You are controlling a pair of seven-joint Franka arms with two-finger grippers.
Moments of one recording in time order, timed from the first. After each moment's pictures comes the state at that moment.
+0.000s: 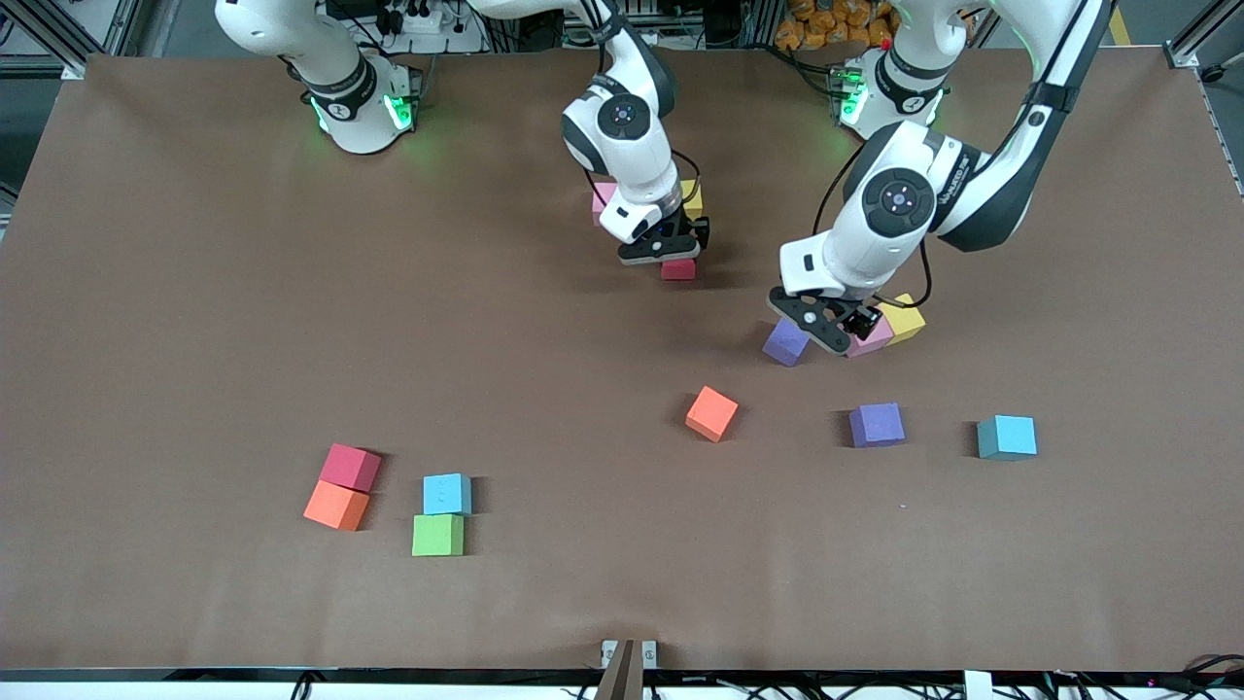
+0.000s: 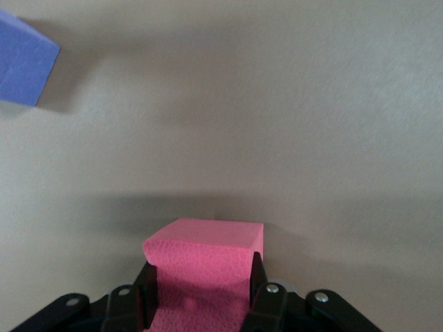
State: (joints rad) left arm 0.05 0.20 -0.52 -2.13 0.13 2.21 0.11; right arm 1.36 0.63 -0.30 -1.84 0.49 2.67 0.74
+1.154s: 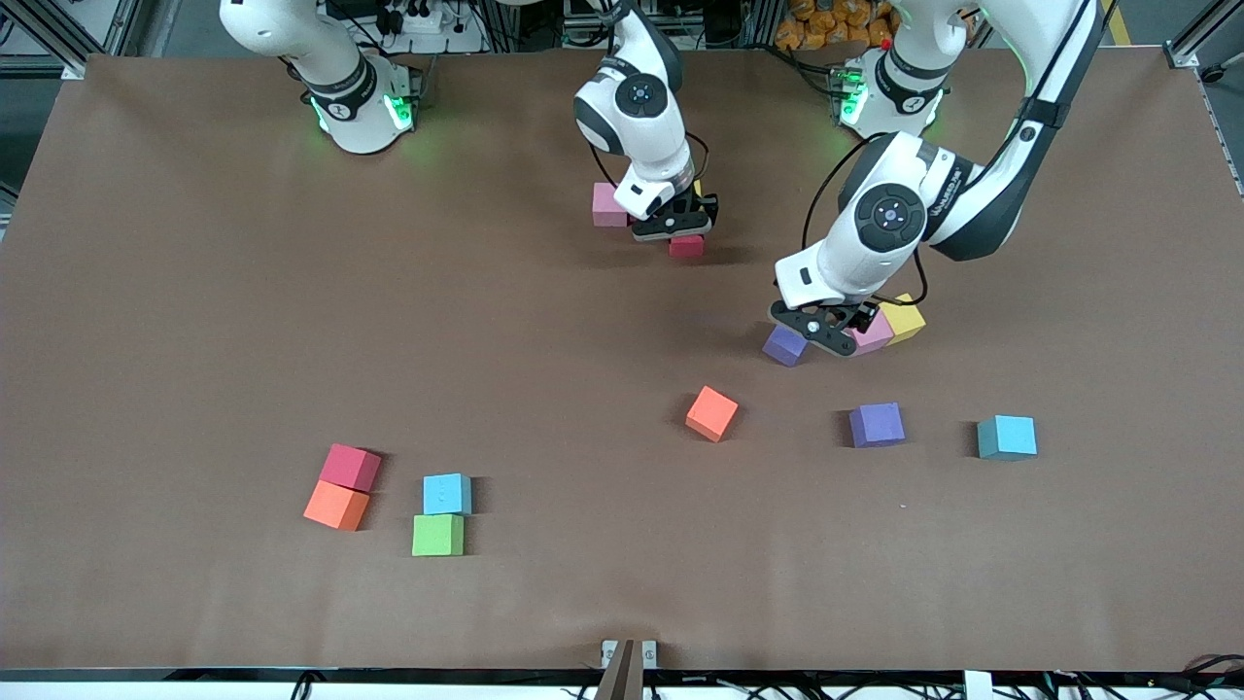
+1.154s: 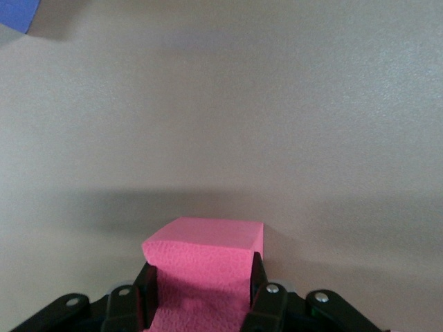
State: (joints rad) left arm 0.04 0.24 -0.52 -2.13 0.13 2.20 0.00; right arm 1.42 0.64 -0.30 -1.85 0.49 2.67 0.78
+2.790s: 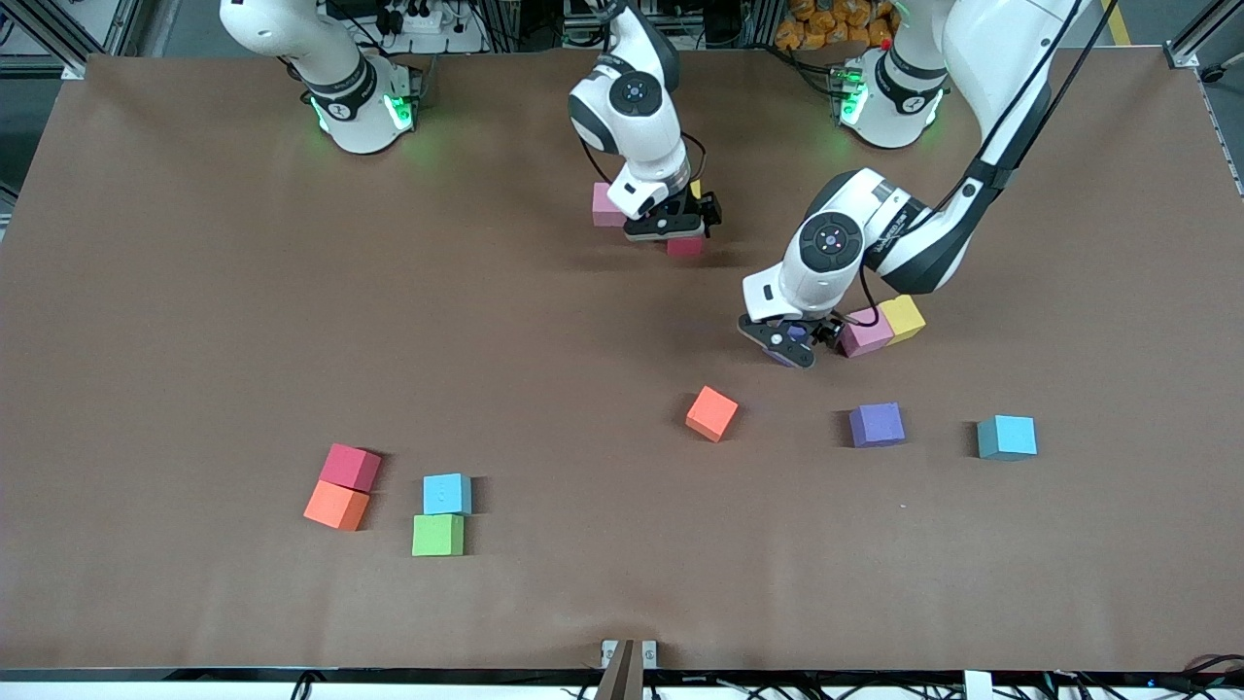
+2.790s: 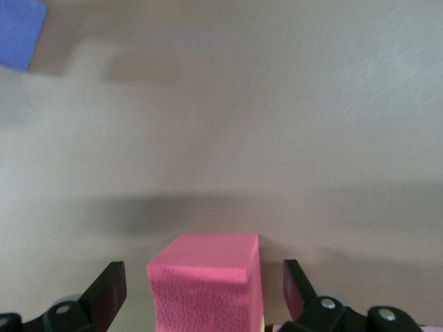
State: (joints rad) left arm 0.00 0.41 -0.52 -2.12 0.34 2.33 -0.13; right arm 1.40 0.59 -0.32 -1.87 0.49 2.63 0.82
